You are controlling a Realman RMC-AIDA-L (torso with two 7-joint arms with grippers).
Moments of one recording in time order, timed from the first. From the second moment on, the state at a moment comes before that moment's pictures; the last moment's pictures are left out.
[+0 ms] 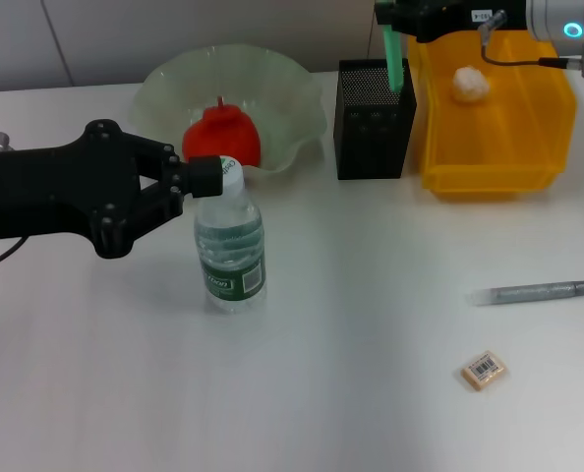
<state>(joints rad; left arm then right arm) -0.49 -2.06 -2.24 -1.01 1.68 -1.81 1.56 0.84 1.96 -0.78 -0.62 -2.01 -1.03 1.67</state>
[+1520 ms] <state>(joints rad) -0.49 -2.05 -2.24 -1.00 1.68 -1.81 1.57 0.85 1.94 -0.79 -0.55 -2.06 -1.01 1.79</state>
